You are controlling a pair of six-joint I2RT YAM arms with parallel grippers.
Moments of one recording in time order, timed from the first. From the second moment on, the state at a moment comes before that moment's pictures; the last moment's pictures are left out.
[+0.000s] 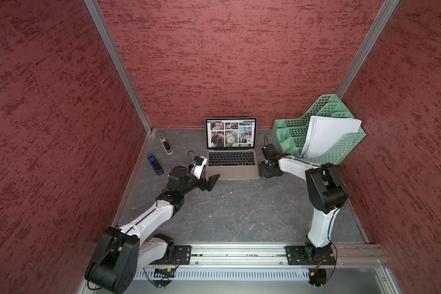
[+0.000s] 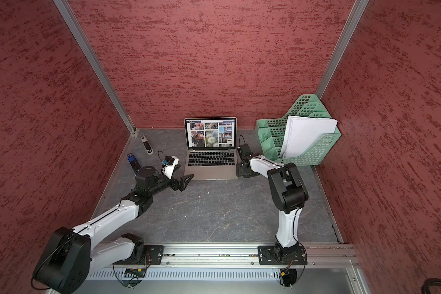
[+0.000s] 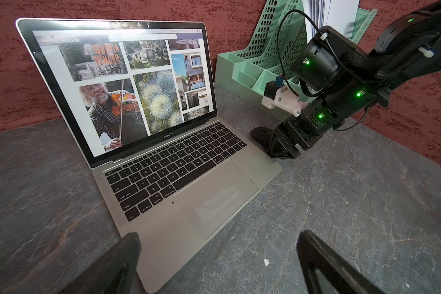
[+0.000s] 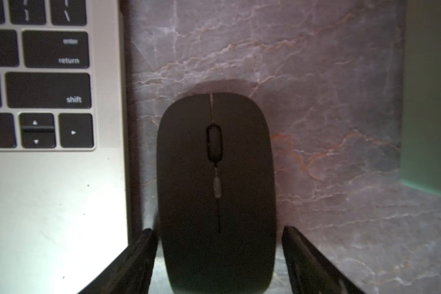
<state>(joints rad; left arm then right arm) -0.32 1.13 0.46 0.37 0.42 -0.02 0.34 1.93 1.25 -0.51 0.14 0.30</state>
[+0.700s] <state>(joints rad) -0.12 0.94 0.41 0.33 -0.04 0.01 0.09 1.10 0.69 0.02 0.12 0.07</state>
